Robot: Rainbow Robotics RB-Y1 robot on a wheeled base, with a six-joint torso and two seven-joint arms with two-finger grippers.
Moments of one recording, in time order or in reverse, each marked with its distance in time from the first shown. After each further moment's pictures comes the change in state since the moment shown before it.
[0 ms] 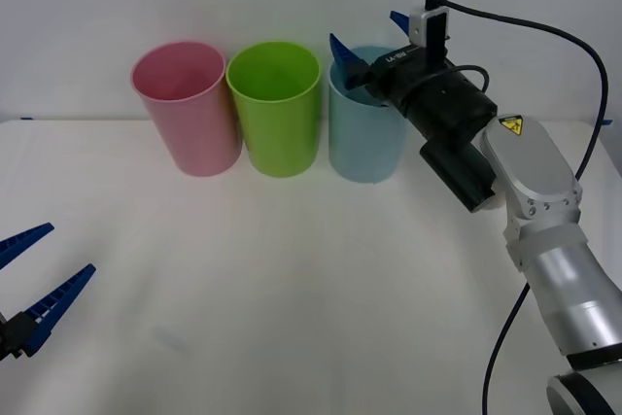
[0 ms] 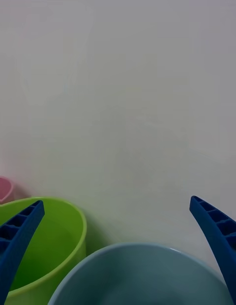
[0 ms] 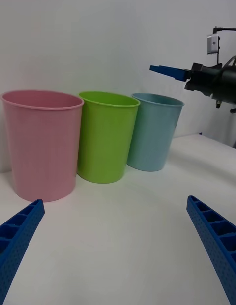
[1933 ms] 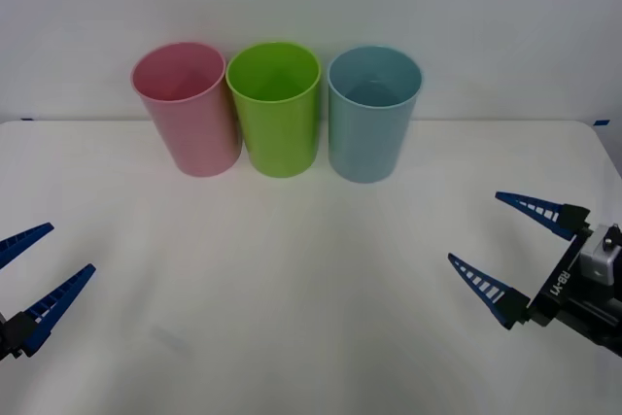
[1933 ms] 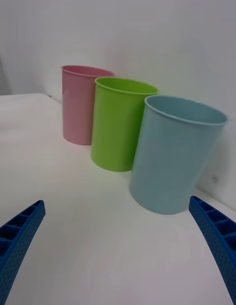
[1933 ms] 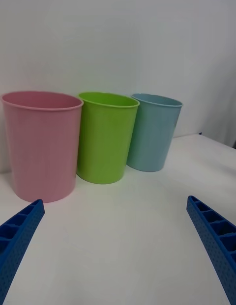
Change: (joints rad) right arm 0.925 -0.268 -0.298 -0.584 -0.246 -0.605 0.273; left arm 0.000 0.000 0.000 0.000 0.000 0.000 0.000
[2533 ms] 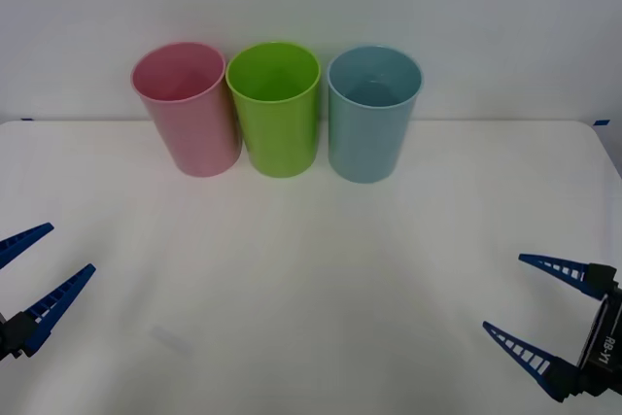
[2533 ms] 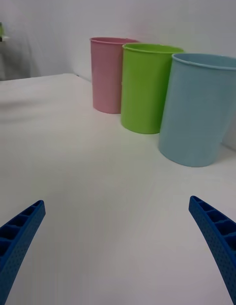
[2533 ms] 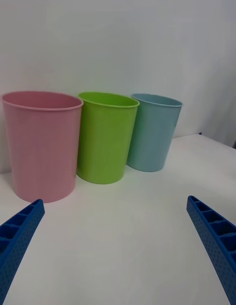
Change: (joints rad) right arm 0.051 0.034 -0.146 0.184 0.000 -0.333 0.041; left arm 0.000 0.000 0.000 0.000 0.000 0.000 0.000
